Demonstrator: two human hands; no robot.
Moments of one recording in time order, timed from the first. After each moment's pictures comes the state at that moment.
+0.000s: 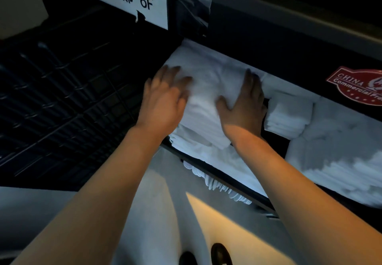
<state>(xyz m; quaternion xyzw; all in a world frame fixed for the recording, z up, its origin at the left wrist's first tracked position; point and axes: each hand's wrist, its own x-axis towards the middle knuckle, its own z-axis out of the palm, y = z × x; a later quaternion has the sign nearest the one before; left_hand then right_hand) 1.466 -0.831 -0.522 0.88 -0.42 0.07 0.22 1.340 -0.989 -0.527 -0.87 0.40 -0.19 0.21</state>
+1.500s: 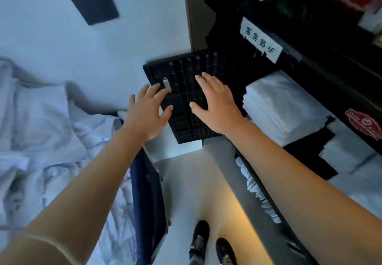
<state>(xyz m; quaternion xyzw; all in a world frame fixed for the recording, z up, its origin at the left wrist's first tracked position) 1.282 -0.534 -0.327 0.99 -0.08 0.05 0.08 1.297 -0.765 -0.336 -0.94 -0.17 -0.04 0.29</state>
